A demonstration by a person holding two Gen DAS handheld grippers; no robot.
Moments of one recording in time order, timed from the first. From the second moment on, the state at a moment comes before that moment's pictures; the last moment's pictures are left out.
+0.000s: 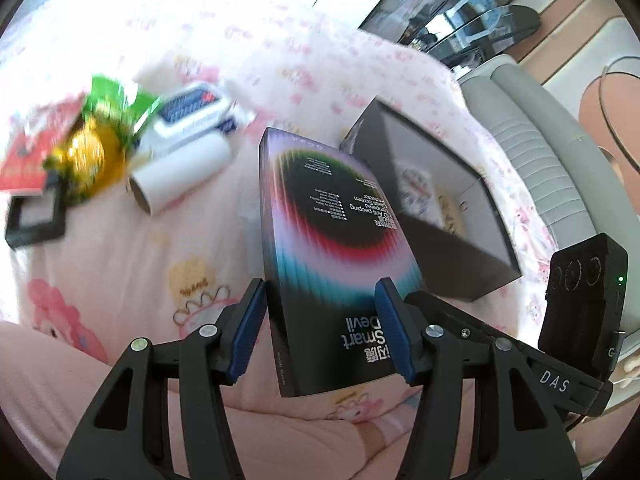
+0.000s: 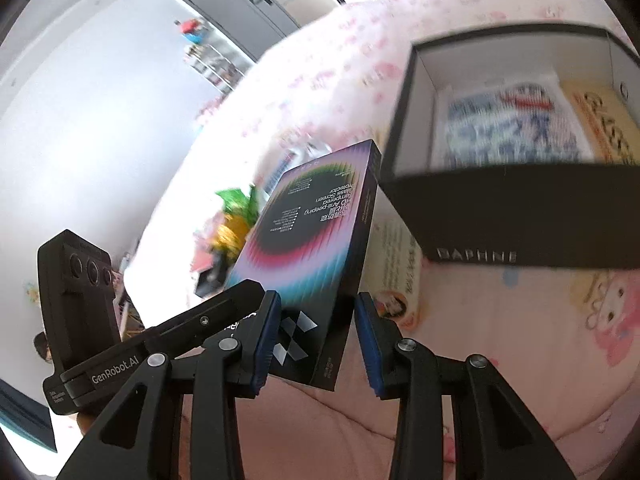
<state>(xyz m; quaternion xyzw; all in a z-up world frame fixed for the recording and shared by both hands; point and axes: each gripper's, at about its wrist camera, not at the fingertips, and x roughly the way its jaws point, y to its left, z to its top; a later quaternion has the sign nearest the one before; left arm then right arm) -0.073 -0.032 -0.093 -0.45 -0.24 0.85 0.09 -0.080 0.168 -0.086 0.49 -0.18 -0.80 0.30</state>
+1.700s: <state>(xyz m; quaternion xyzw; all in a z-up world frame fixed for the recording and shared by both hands) -0.265 0.162 -0.123 -0.57 -0.16 0.79 0.15 -0.187 0.362 -0.078 0.49 -0.20 -0.85 0.05</state>
